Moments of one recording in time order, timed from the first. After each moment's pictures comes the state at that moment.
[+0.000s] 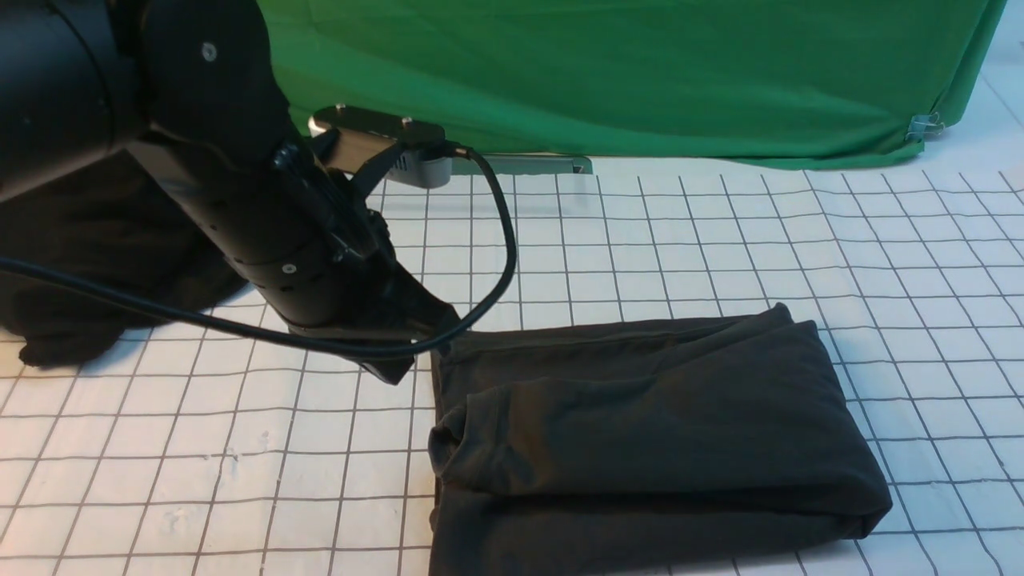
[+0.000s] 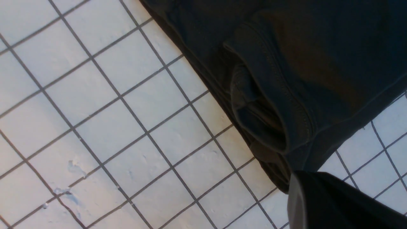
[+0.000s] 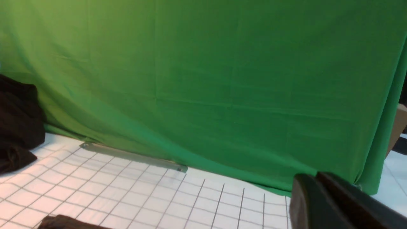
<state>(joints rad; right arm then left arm) 0.28 0.22 -0.37 0.07 0.10 -0.10 -0.48 1.54 -1.33 -0.13 1.10 0.09</state>
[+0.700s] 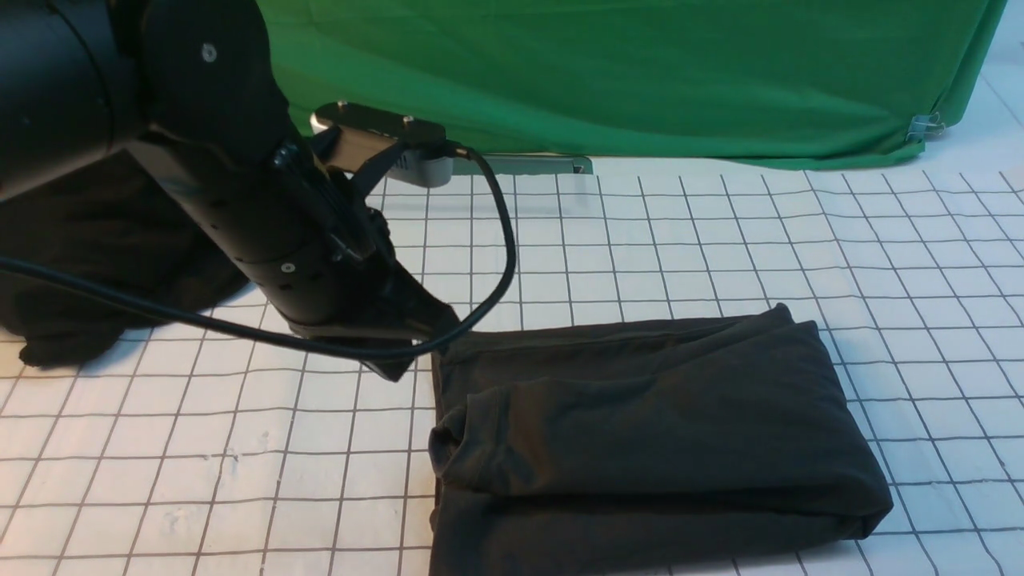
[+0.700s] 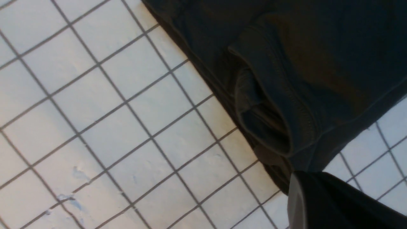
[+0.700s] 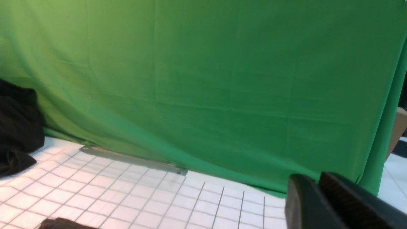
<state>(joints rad) 0.28 0.22 -0.36 0.07 0.11 -0.10 -0.48 1.54 -1.33 -0.16 1.10 0.10</state>
